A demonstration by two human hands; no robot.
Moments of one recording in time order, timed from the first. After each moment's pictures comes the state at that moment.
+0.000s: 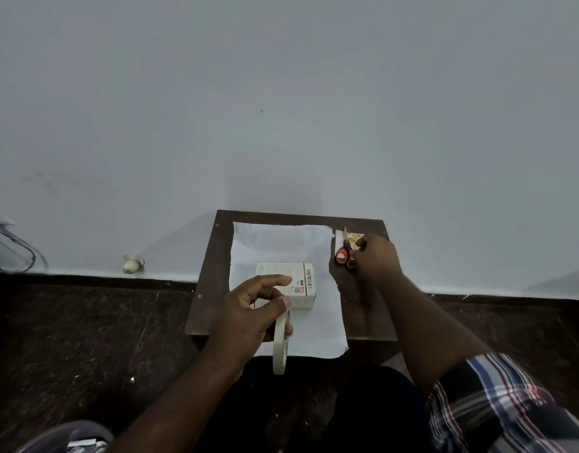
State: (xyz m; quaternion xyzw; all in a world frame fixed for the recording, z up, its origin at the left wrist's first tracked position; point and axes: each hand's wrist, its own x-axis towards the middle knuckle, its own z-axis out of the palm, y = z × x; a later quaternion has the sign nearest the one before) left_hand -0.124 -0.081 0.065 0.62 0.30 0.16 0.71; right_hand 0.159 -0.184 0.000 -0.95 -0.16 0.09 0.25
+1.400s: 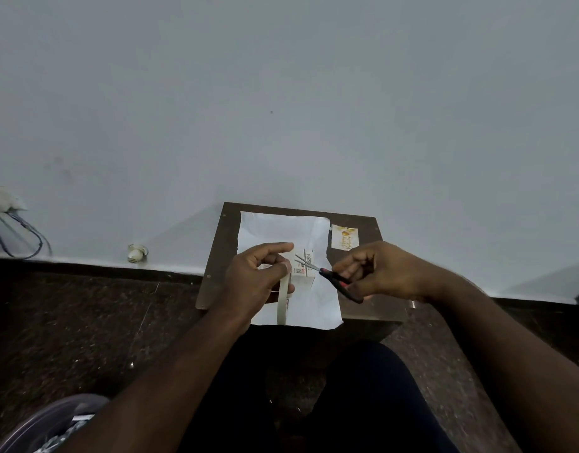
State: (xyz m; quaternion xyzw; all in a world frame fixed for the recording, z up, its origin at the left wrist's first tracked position) left_hand -0.133 -0.078 0.083 0.61 0.29 0.19 0.71; right_hand 0.042 -0.248 0.133 -0.77 -0.40 0.40 0.32
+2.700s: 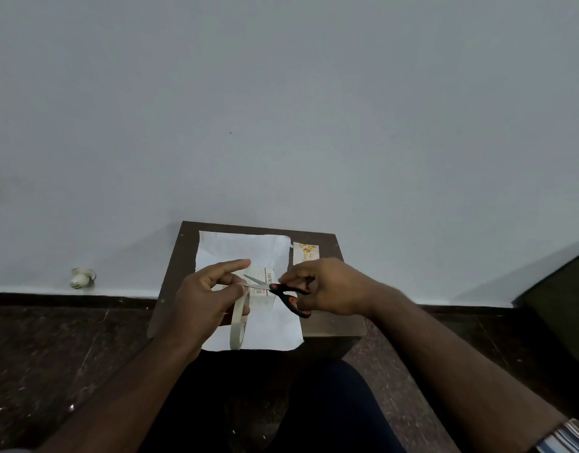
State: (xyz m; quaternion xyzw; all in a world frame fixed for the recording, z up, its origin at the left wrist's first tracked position) left_hand -0.132 -0.073 0.082 0.64 0.28 0.20 0.69; right_hand 0.039 -0.234 0.131 -0.83 -0.50 0.22 0.14
